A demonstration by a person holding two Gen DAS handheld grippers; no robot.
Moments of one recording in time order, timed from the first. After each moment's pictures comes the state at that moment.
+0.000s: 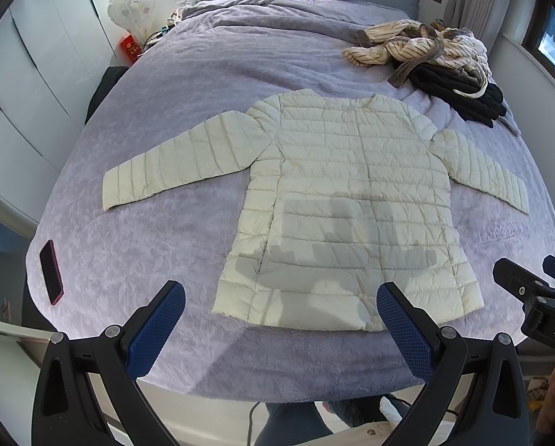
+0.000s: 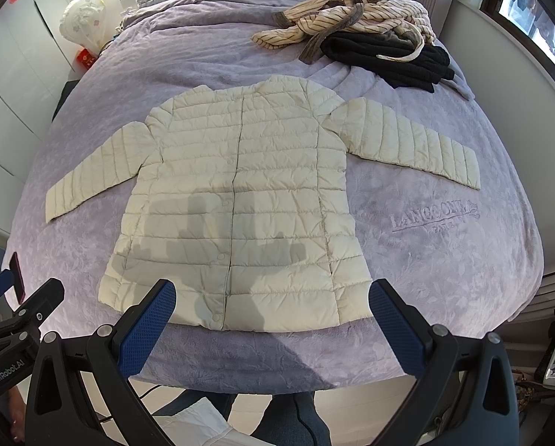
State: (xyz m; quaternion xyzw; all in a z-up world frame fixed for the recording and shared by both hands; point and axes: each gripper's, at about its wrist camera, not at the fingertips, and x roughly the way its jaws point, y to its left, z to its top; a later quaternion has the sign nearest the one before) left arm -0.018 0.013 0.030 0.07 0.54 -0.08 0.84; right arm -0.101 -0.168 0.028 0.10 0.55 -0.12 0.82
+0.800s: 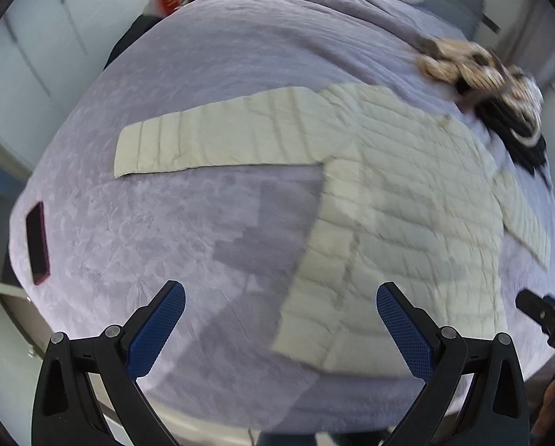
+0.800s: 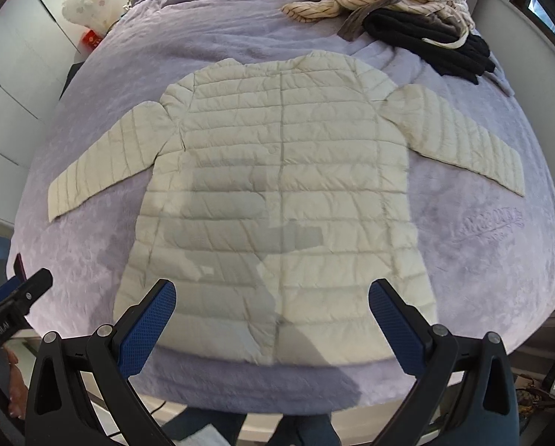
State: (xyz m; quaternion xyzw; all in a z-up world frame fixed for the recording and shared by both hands) left arm 0.075 0.127 -0.039 -0.03 0.58 -0.03 0.81; right arm -0.016 -0.129 -0.029 0.12 0.59 -0.09 0.79
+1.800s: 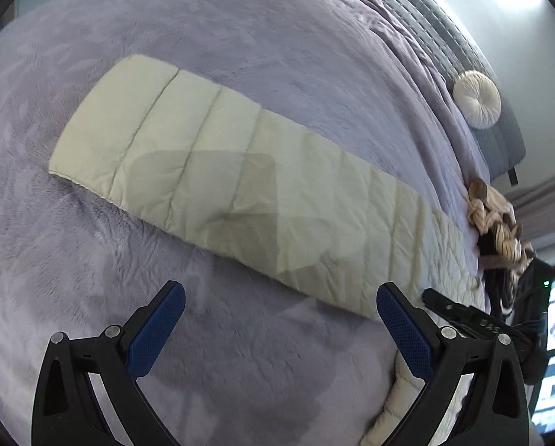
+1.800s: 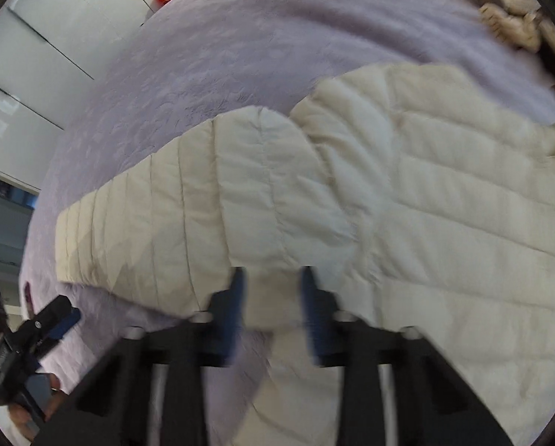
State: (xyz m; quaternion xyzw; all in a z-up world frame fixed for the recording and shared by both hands) left arm 0.236 0.283 -0.212 -0.32 0.52 -0.01 0.79; right arm 0.265 0.009 -0.189 0.11 0.61 0.09 0.78
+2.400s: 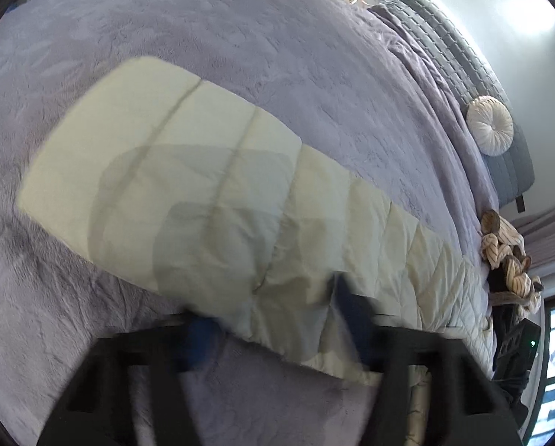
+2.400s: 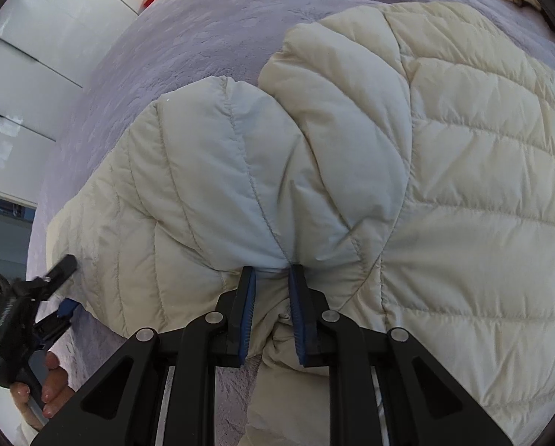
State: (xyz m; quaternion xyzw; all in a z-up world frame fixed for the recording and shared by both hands) left arm 0.286 0.294 -0.243 -0.33 0.49 0.01 0.80; right arm 0.275 -0.004 -0.239 0.16 0.61 0.09 0.77
